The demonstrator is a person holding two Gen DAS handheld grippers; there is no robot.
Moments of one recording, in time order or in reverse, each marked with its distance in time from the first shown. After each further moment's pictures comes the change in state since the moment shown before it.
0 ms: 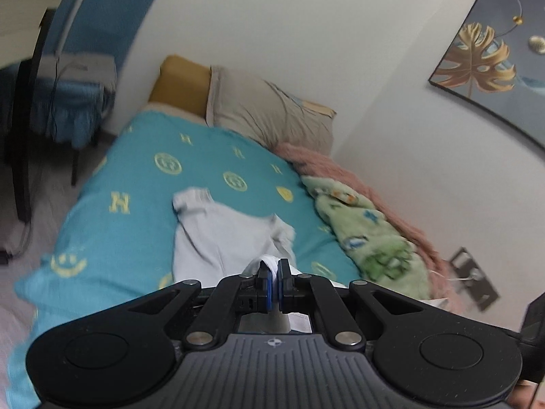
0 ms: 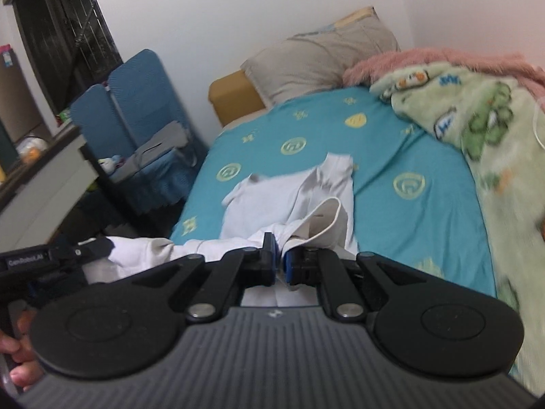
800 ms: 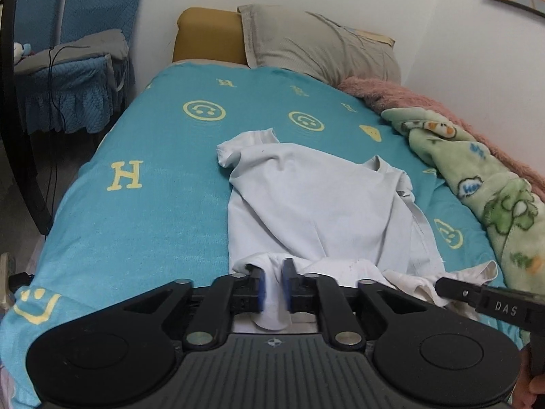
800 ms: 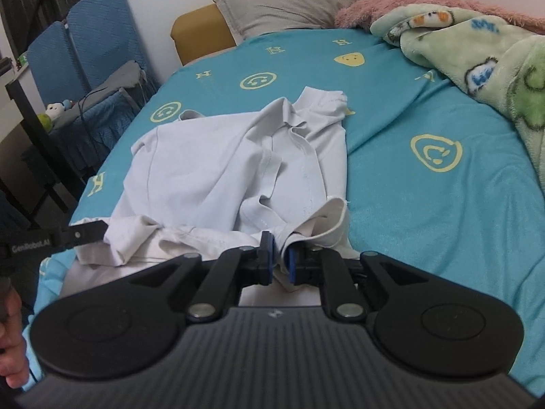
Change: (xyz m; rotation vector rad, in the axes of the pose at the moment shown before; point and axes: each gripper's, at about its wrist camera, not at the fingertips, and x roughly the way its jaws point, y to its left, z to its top) left arm 0.196 0.064 -0.037 0.155 0.163 0.200; right arm 0.183 -0.039 -0.036 -0.075 0.152 -0.090
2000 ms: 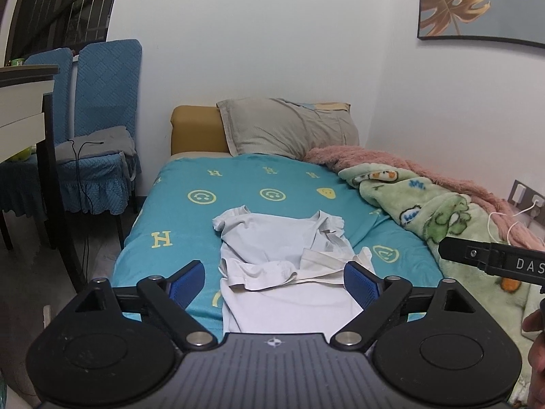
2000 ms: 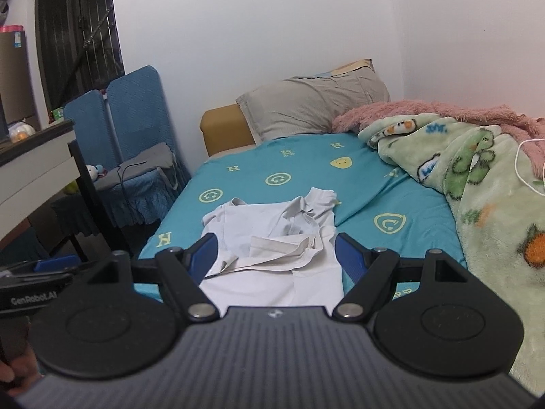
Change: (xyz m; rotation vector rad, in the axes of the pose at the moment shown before) left arm -0.220 -0.062 -0.054 0.128 -0.263 0.017; right arm -0.203 0.027 -0.036 -0.029 -0.321 0.003
